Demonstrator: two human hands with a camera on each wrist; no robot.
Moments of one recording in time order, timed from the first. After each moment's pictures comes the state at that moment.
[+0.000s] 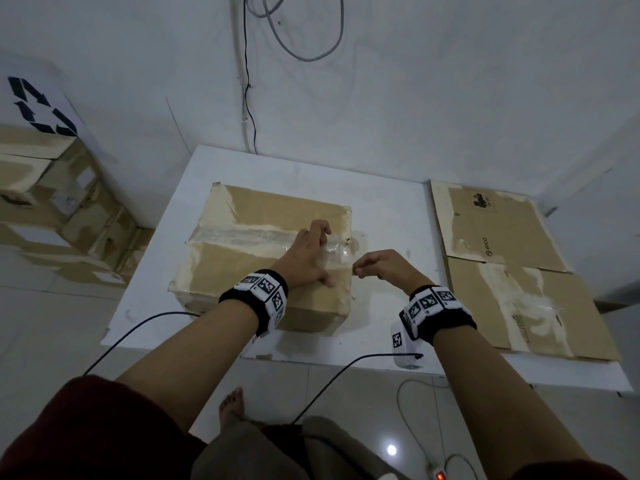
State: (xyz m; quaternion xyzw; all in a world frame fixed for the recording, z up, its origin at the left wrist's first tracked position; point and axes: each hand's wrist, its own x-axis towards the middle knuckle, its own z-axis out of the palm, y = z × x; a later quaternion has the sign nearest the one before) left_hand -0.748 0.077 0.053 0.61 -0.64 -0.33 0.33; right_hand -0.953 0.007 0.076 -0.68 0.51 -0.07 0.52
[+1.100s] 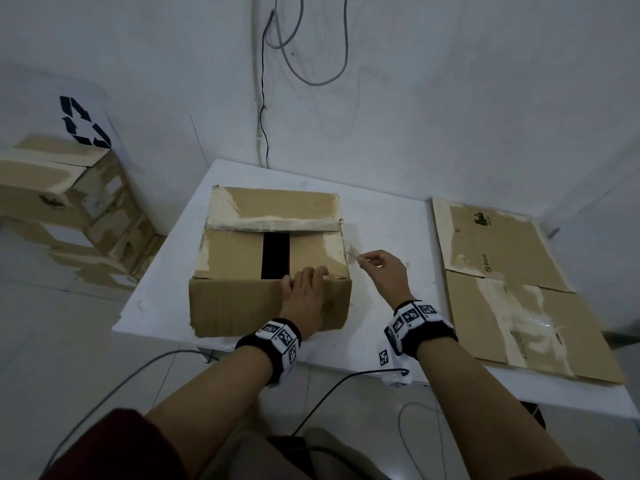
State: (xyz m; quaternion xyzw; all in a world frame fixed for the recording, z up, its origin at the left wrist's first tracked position) left_hand -0.810 0.152 0.042 0.75 -0.63 -0.17 0.12; right_hand -0.958 0.026 0.050 -0.68 0.54 -0.29 0.40
